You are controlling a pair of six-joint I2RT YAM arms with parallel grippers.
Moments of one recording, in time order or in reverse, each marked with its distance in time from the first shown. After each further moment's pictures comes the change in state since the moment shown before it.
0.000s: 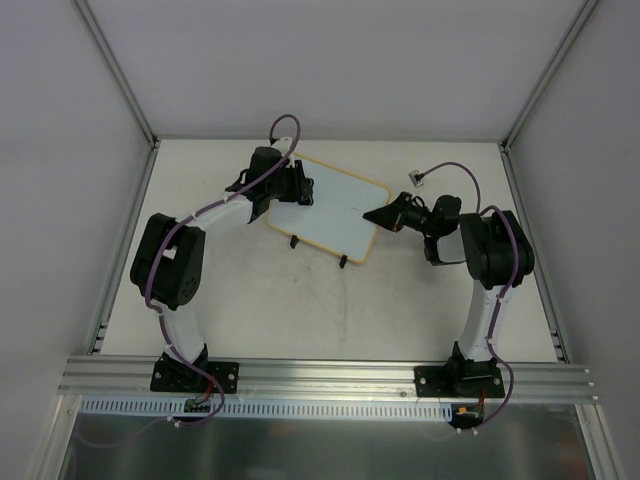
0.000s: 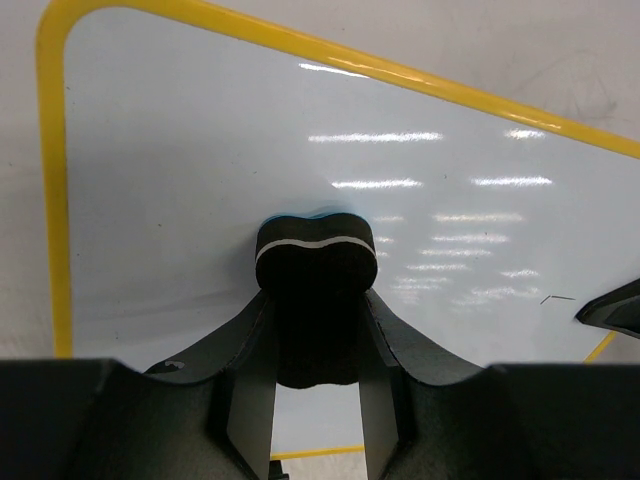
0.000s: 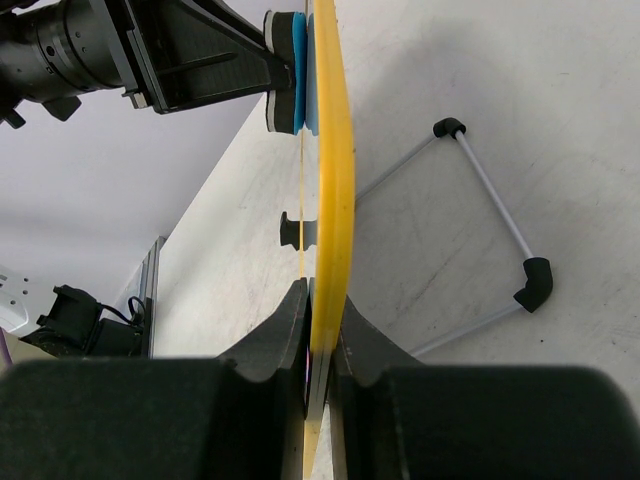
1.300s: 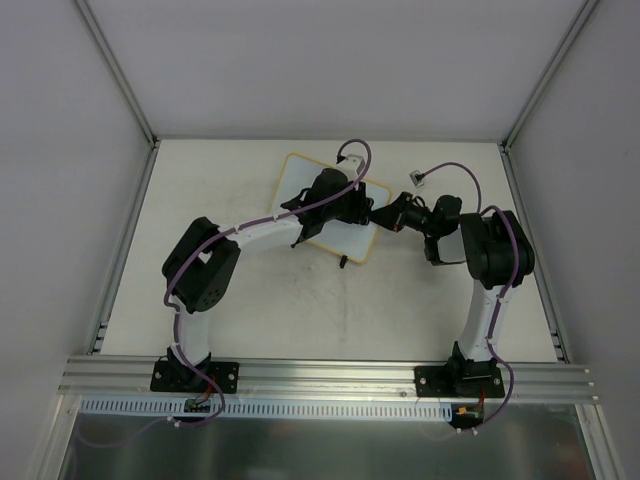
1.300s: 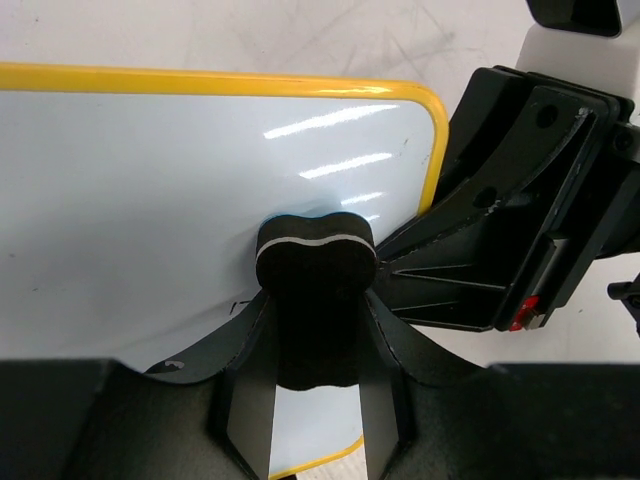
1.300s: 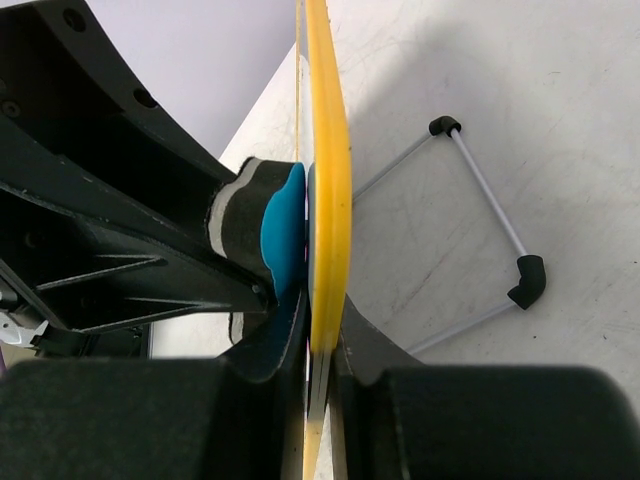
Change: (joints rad) left arm -0.348 0.106 0.125 0.045 -0.156 -0.017; right arm -0.006 0.000 -0.001 -0.007 0.003 0.000
